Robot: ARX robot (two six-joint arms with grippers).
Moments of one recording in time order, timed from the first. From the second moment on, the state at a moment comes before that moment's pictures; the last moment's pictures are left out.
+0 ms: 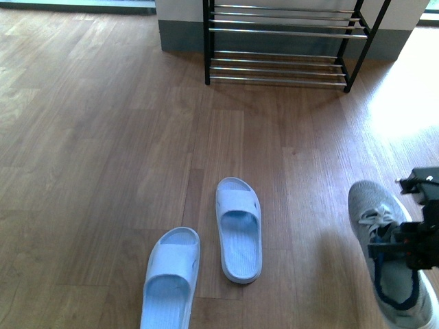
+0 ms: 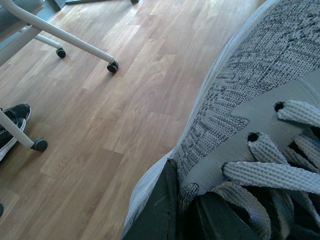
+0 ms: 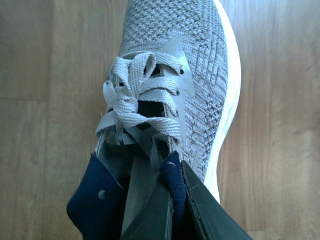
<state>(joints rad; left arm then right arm) -0.42 0.78 0.40 -0.14 -0.76 -0.12 0.02 2.21 0.53 0.80 0.17 -0.10</state>
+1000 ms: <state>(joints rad) -0.42 0.78 0.40 -0.14 -0.76 -0.12 -0.05 0.55 0.27 0.08 -0.12 -0.36</state>
